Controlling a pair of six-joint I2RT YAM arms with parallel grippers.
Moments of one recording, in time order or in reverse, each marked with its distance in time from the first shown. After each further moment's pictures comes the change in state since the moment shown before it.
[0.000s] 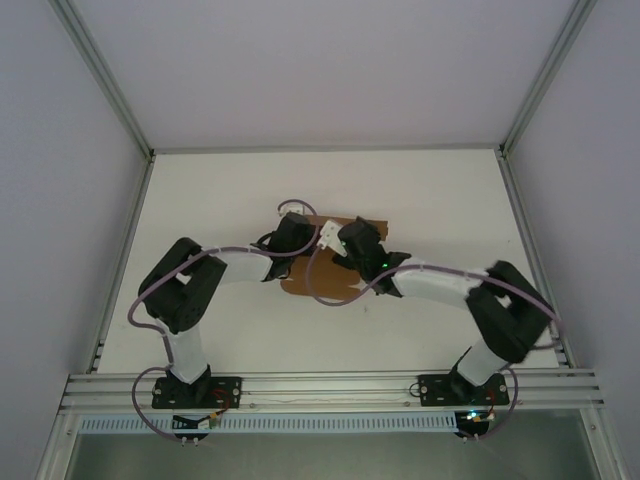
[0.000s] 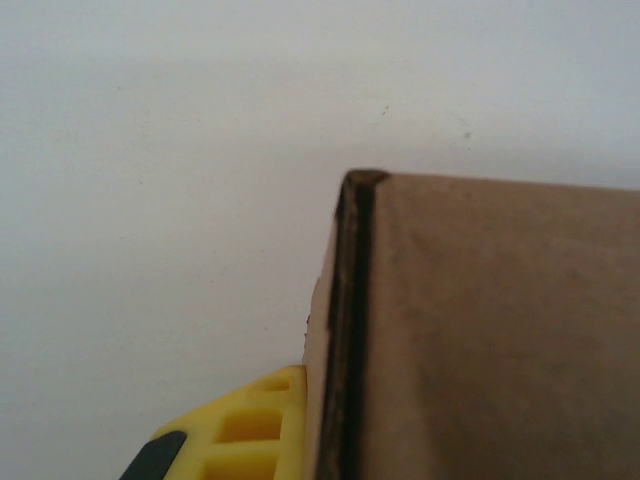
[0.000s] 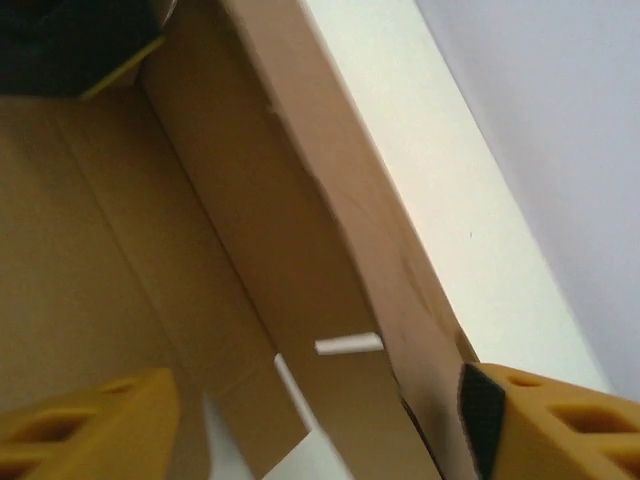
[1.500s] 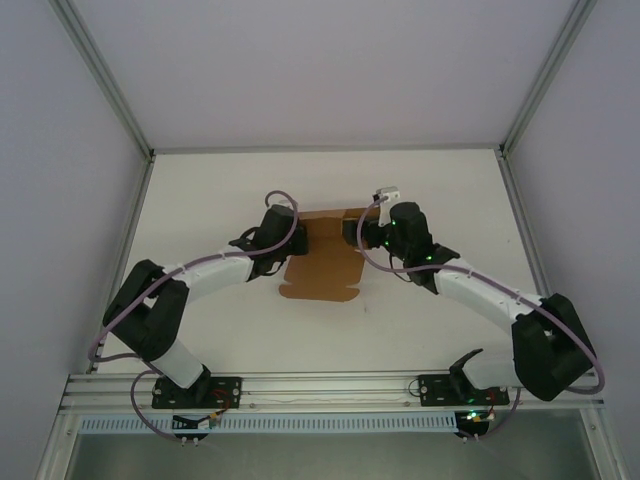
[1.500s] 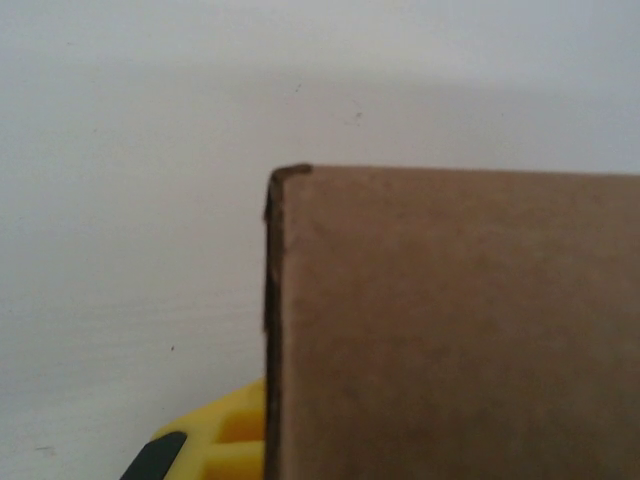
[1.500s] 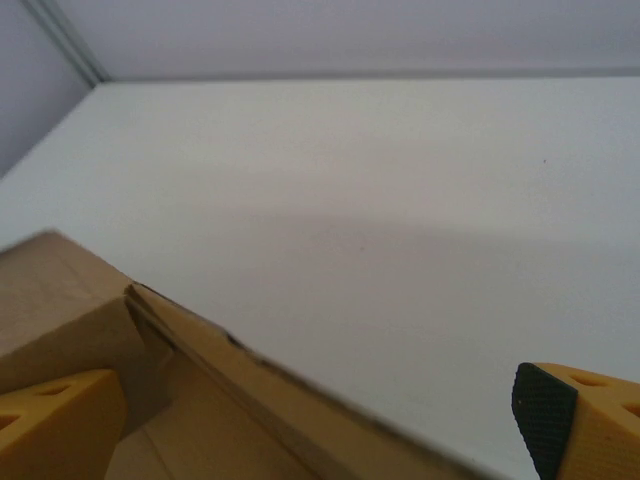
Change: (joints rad) left arm 0.008 -0.207 -0.012 -0.208 0.212 -0.126; right arm -0.225 -0.186 -0.092 0.144 -0.393 0.842
